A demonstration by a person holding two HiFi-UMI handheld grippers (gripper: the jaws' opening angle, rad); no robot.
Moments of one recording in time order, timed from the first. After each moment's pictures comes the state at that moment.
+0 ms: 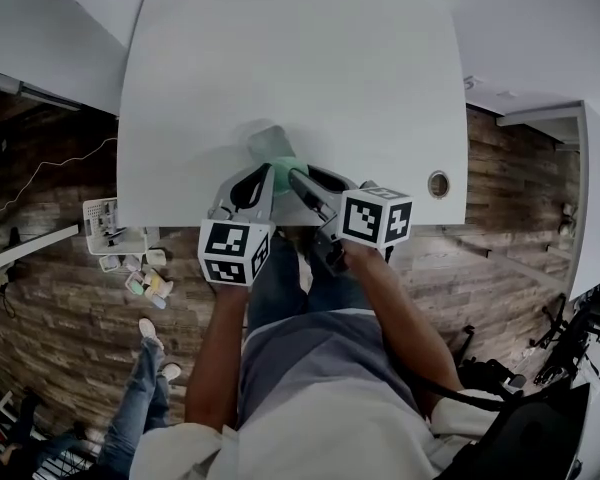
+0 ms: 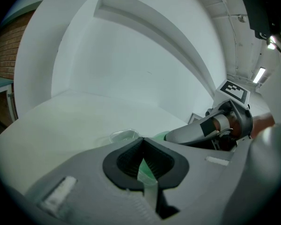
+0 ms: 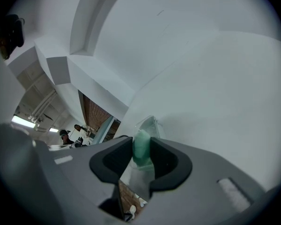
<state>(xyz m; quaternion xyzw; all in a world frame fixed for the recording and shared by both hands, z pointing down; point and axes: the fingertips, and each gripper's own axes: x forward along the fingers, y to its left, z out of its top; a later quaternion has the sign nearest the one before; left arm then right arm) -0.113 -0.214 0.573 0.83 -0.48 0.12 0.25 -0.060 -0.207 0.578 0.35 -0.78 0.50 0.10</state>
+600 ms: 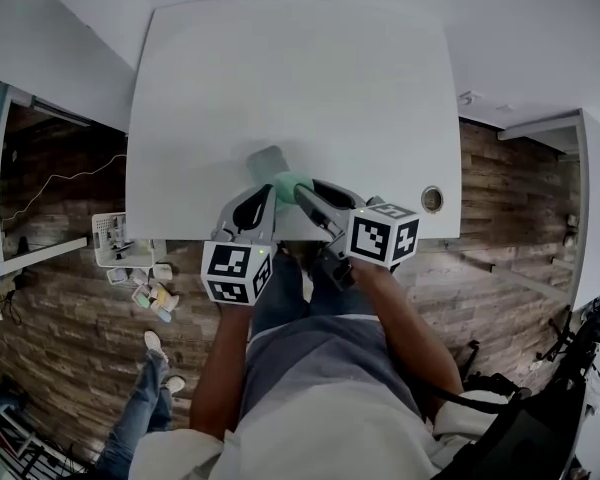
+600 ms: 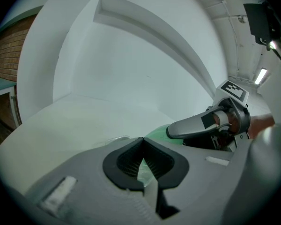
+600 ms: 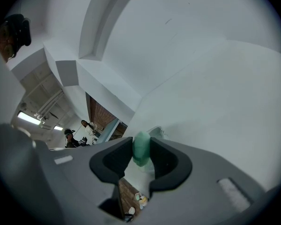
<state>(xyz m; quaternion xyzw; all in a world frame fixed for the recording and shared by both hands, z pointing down) -0.105 -0.206 0.547 0.83 -0.49 0.11 0.25 -0.046 -0.208 0.541 0.34 -0.81 0.48 0.08</state>
